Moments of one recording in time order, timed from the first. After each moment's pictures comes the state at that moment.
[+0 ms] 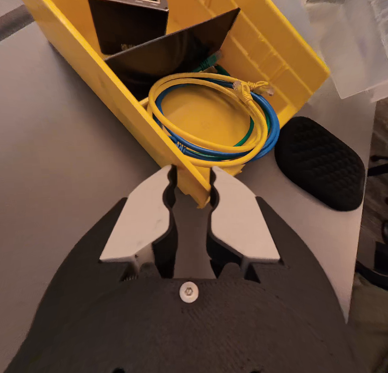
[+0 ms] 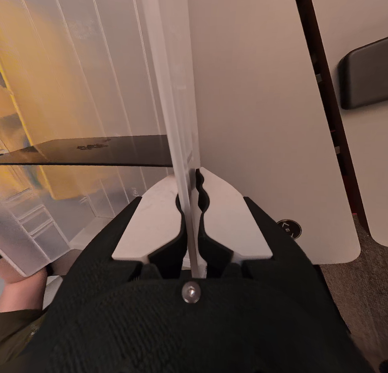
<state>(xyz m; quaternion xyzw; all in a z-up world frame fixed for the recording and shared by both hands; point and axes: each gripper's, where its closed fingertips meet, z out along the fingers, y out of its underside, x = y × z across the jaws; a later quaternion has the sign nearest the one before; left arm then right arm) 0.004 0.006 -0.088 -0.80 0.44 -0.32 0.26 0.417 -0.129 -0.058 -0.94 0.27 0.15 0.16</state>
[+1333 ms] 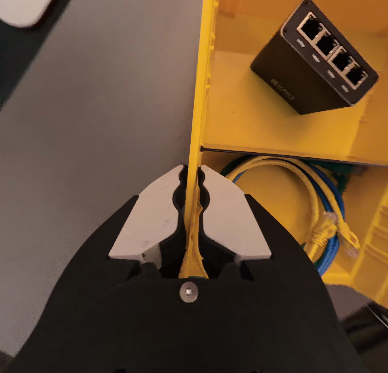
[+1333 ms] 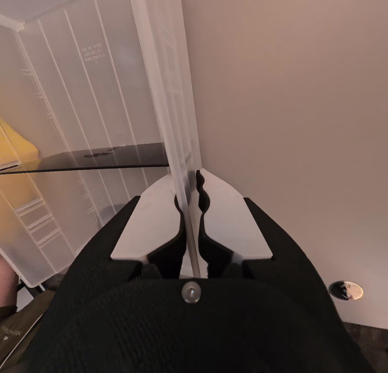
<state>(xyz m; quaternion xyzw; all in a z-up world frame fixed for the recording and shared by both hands) -0.185 0.086 -0.096 -0.90 0.41 -0.07 0.14 0.333 -0.062 -0.108 -0.97 0.17 0.14 0.10</state>
